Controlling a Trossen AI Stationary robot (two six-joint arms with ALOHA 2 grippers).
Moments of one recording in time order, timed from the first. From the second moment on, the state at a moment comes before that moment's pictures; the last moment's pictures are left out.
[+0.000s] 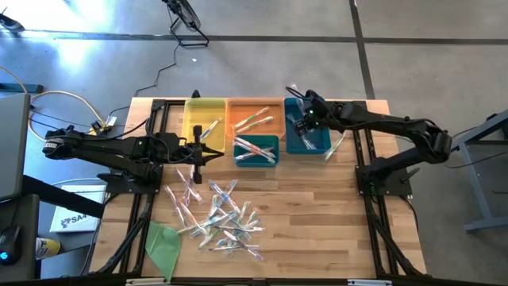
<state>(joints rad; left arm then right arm) -0.06 0.84 0.68 -0.09 -0.23 0.39 -0.47 1.35 1.01 -0.63 0.32 0.53</state>
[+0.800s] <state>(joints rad) -0.06 0.84 0.68 -0.09 -0.23 0.39 -0.55 1.67 1.01 -0.66 0.26 0.50</state>
